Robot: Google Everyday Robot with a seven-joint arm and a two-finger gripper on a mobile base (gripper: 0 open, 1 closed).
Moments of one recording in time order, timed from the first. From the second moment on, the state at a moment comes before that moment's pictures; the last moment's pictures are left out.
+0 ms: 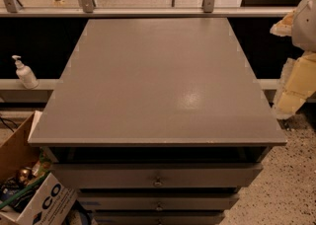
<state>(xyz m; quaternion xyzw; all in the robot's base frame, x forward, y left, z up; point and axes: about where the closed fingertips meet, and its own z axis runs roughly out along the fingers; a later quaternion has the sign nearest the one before) 0.438 -0.216 0.977 -0.60 0.78 -0.04 0.16</state>
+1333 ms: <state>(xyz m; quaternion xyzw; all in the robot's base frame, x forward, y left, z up) 0.437 -0.191 0.954 -0.63 0.76 0.00 0.18</state>
